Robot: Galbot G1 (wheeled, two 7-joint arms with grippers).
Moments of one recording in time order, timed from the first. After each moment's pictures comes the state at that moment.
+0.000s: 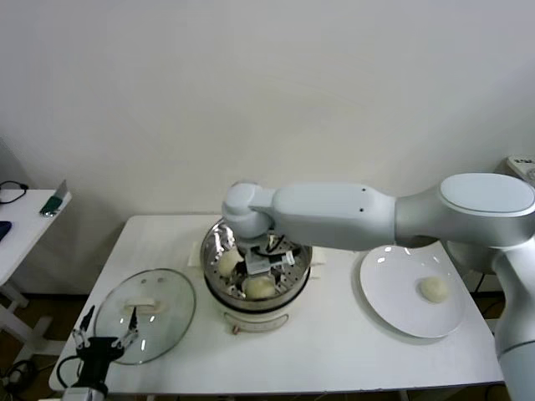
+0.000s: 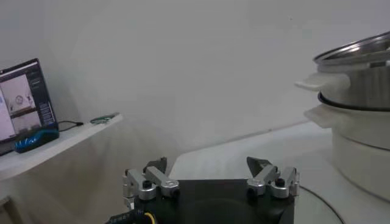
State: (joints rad) left arm 1.72 -1.37 -0.78 -1.93 -0.03 -0.11 -0.04; right arm 0.50 1.35 -1.28 1.42 -0.19 0.51 -1.30
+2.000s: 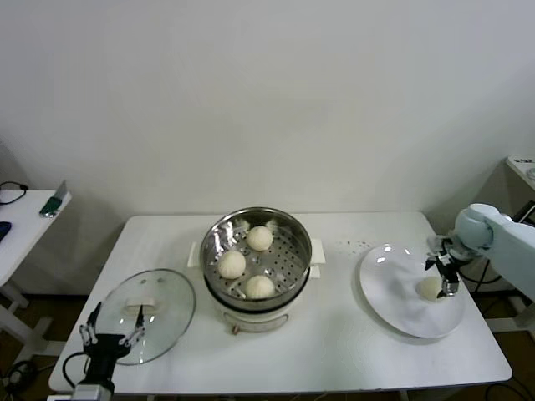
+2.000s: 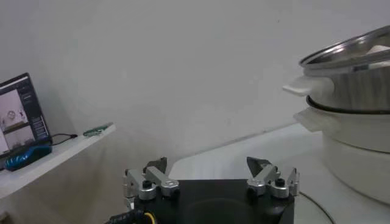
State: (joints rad) left arm 1.72 -1.38 -0.76 -1.96 0.05 -0.08 -0.05; right arm 0.03 0.62 -0.90 1.01 -0.14 -0.10 -1.12
